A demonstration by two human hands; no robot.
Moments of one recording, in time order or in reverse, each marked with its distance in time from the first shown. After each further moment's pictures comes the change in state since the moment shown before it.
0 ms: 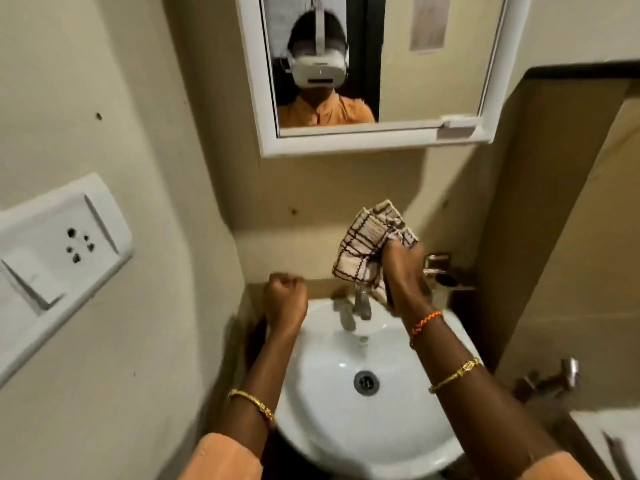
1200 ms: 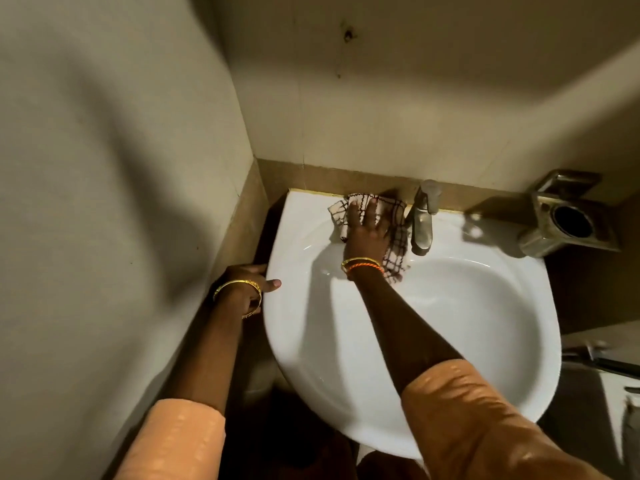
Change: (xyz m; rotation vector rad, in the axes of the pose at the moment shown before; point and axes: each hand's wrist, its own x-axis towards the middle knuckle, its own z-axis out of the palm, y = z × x) left_hand 0.083 -0.204 -0.018 0.163 -0.373 -0.804; right_hand 0.031 0.300 0.057 -1.512 -0.620 -0.183
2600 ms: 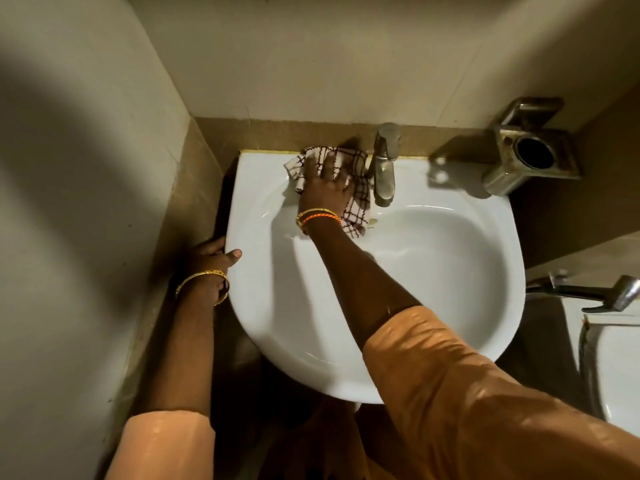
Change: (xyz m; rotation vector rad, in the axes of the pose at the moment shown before) left_hand 0.003 -0.021 0.017 -0.061 0.070 0.224; right_hand 0.006 -0.016 -0.003 0.025 -0.064 0.098
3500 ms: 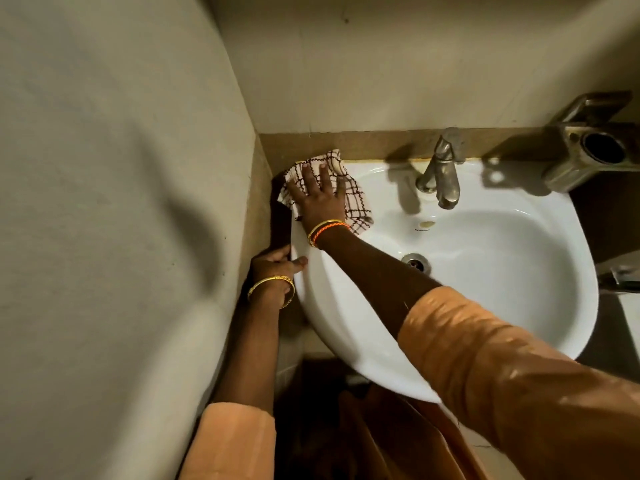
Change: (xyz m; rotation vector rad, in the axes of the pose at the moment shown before) left_hand -0.009 0.018 -0.010 -0.144 -0.041 -0.124; right_hand -0.016 -0.084 0.026 -0.239 -0.102 -0.395
